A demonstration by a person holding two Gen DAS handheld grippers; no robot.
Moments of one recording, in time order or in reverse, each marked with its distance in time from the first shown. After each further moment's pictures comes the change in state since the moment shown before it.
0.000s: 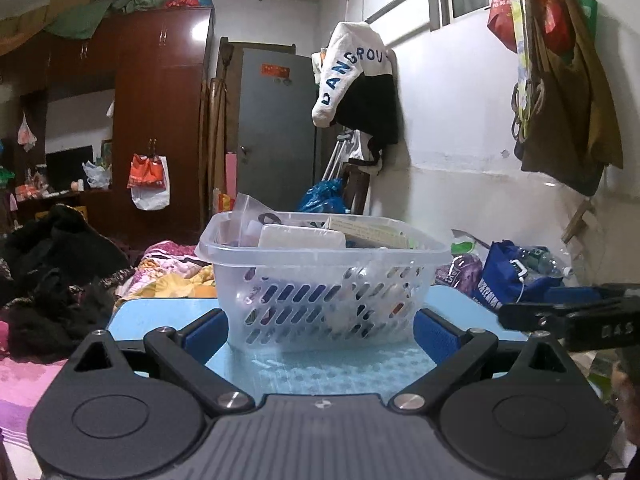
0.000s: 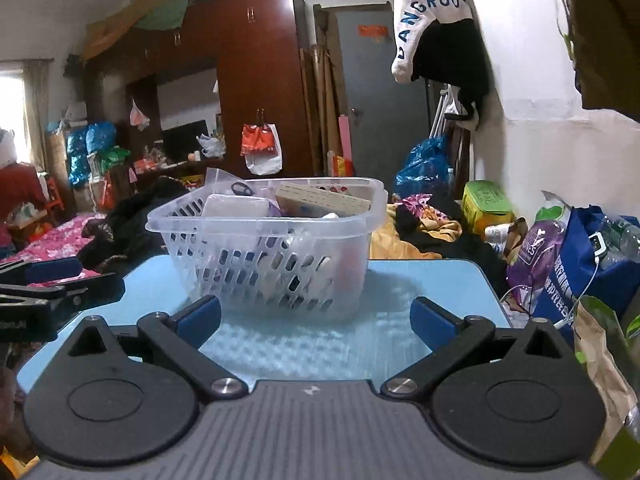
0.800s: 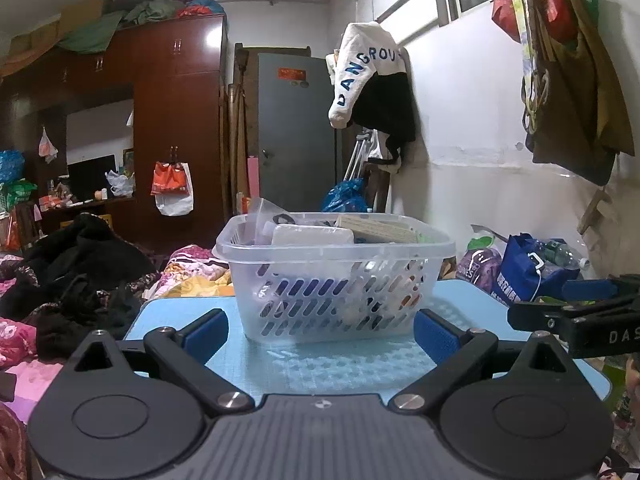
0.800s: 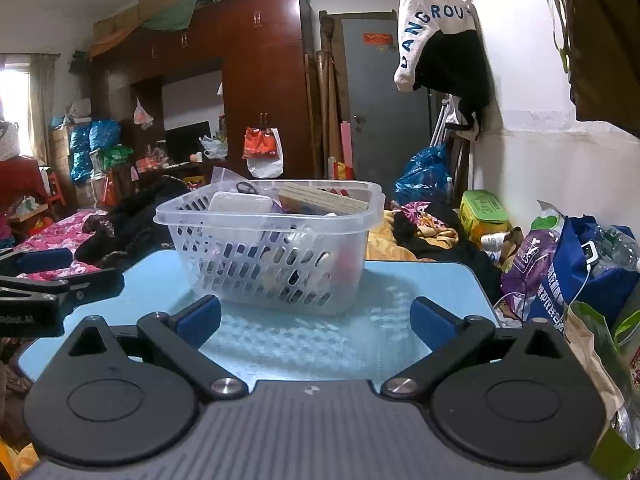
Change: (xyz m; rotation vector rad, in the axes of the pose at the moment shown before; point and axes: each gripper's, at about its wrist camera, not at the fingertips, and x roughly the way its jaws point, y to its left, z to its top) left arm -0.022 -0.021 0.000 0.023 -0.001 0.083; right arm -0.011 0.015 -0.007 -0.044 0.000 -0.016
